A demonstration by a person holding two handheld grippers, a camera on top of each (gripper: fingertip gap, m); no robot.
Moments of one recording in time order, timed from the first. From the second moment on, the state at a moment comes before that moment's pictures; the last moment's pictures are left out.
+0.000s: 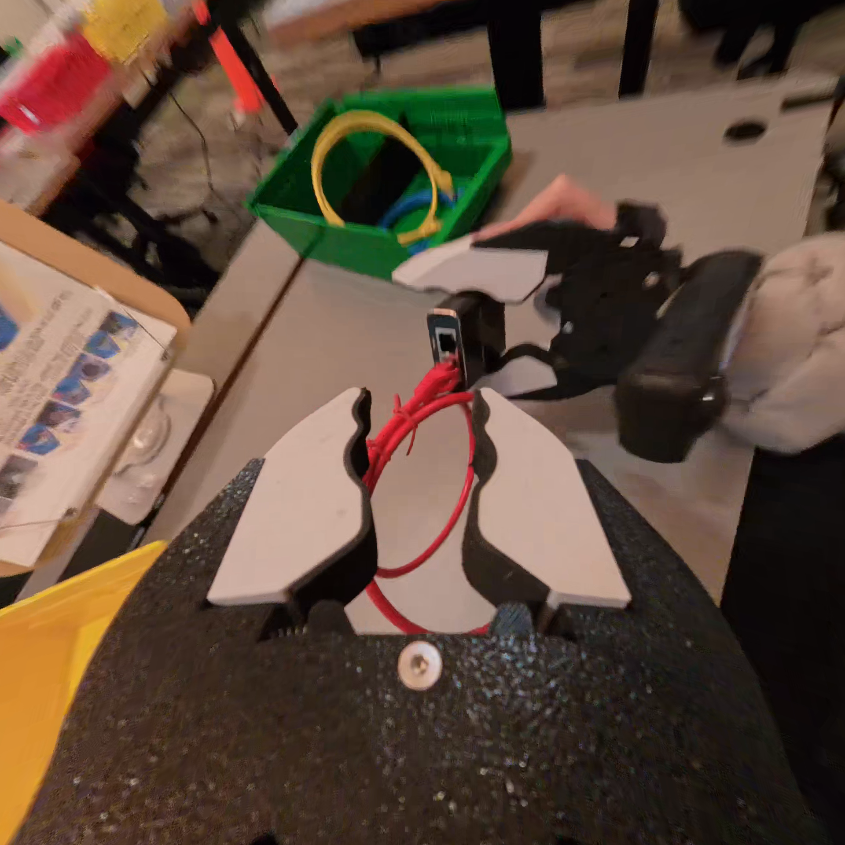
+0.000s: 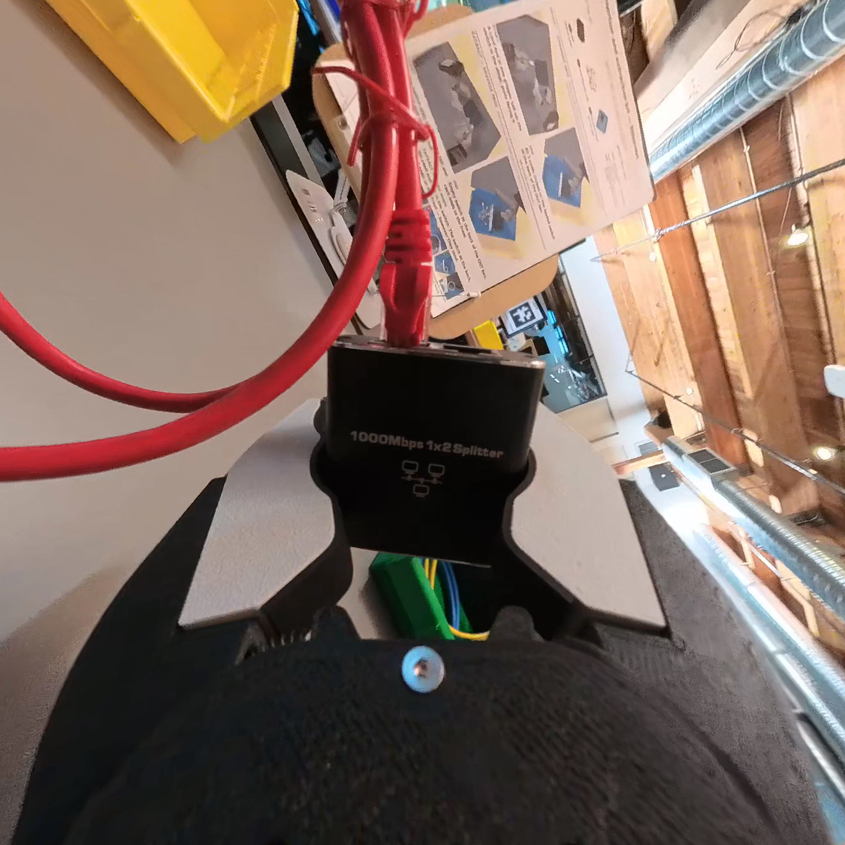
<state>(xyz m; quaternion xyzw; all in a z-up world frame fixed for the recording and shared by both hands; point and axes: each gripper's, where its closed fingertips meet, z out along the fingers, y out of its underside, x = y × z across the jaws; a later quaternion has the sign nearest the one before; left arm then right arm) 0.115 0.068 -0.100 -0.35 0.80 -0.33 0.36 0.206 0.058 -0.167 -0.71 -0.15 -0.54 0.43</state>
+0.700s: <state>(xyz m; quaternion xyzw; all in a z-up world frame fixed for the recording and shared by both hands) 0.111 0.085 -0.163 -0.35 0.91 -0.19 0.13 0.166 0.083 -0.166 -0.69 -0.23 -0.56 0.39</state>
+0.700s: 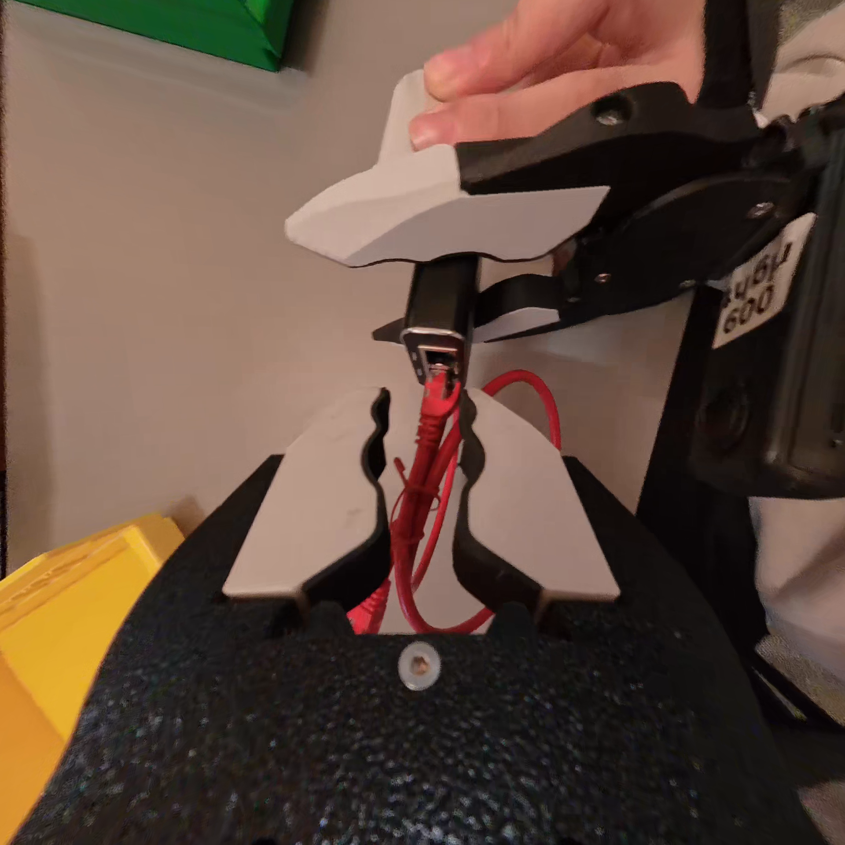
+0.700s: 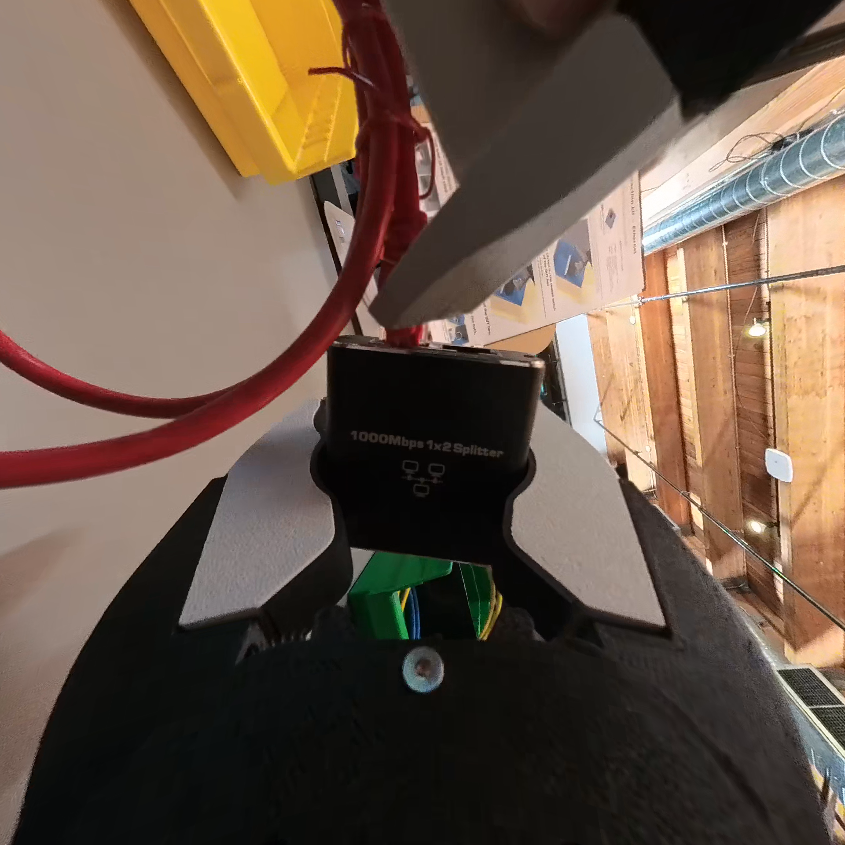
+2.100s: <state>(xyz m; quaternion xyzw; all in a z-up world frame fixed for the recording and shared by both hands) 0.098 0.089 -0.173 -0.39 0.90 -0.21 0.05 0.160 0.090 -0.180 -0.72 -0.24 -0.54 0.36</state>
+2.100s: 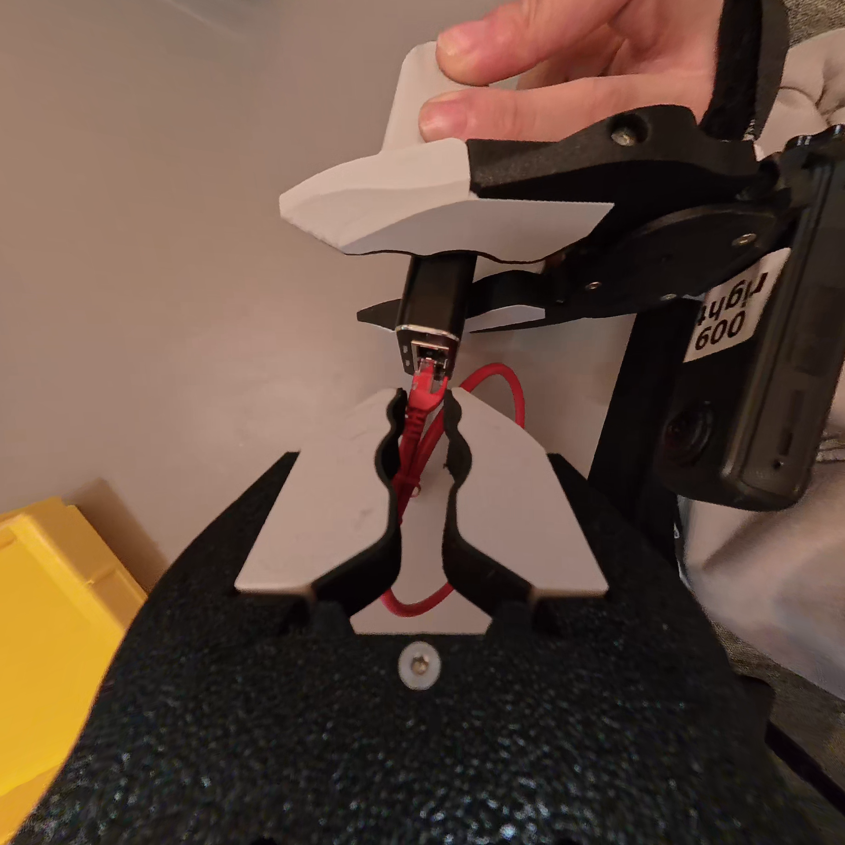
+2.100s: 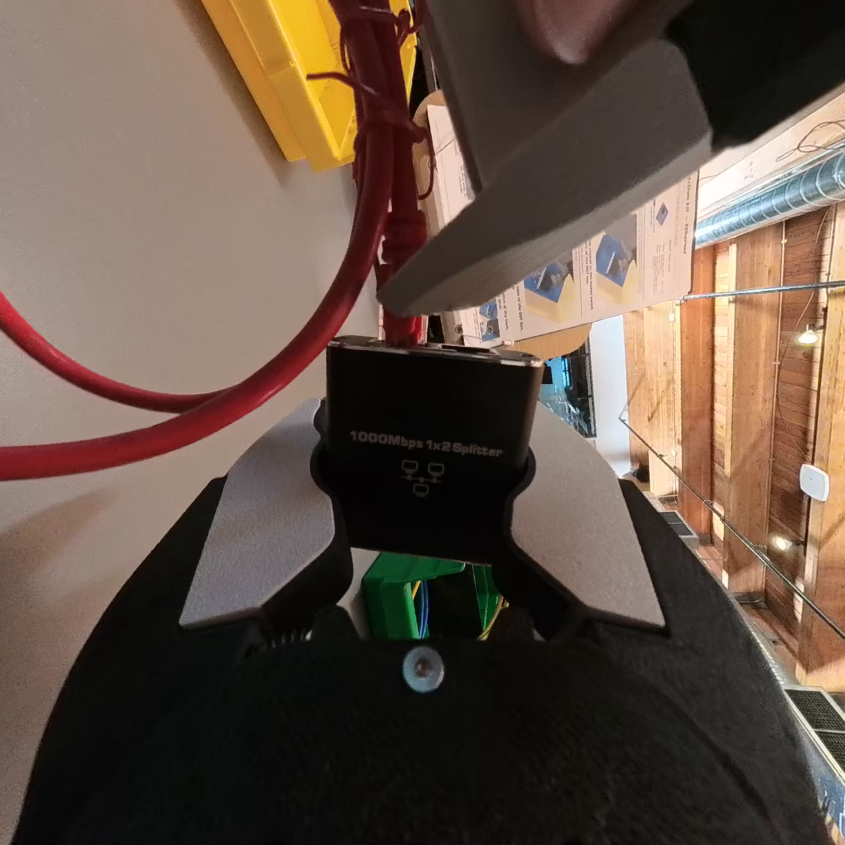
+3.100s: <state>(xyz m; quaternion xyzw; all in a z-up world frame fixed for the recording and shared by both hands) 0.103 0.086 -0.180 -0.35 0.92 -0.16 0.06 0.163 0.089 -0.184 -0.73 -0.25 -0.53 0.34</state>
